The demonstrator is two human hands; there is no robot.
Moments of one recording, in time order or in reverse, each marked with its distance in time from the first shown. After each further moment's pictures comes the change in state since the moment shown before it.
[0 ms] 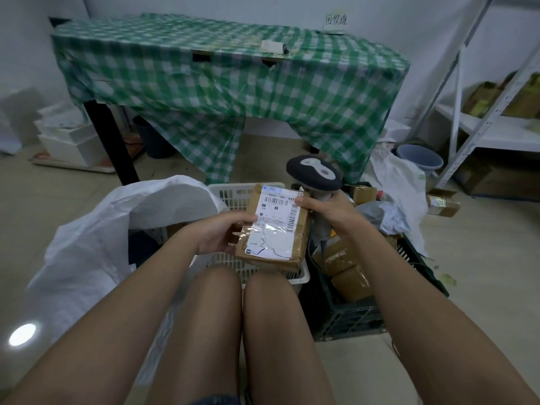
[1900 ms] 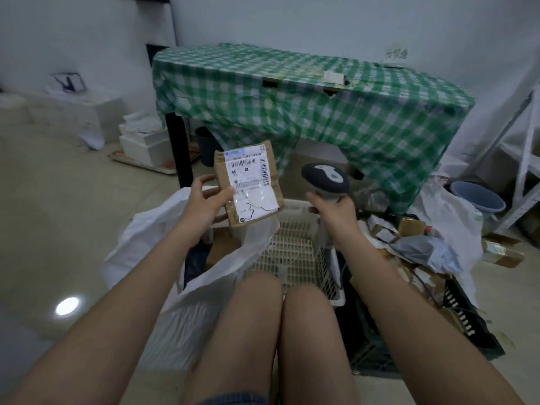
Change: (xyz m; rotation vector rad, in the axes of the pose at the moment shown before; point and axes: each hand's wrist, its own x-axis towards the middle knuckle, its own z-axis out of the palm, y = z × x) left_hand -0.094 0.004 -0.065 -0.190 0.764 0.477; right_hand -0.006 -0.037 0.102 -0.010 0.207 -0.019
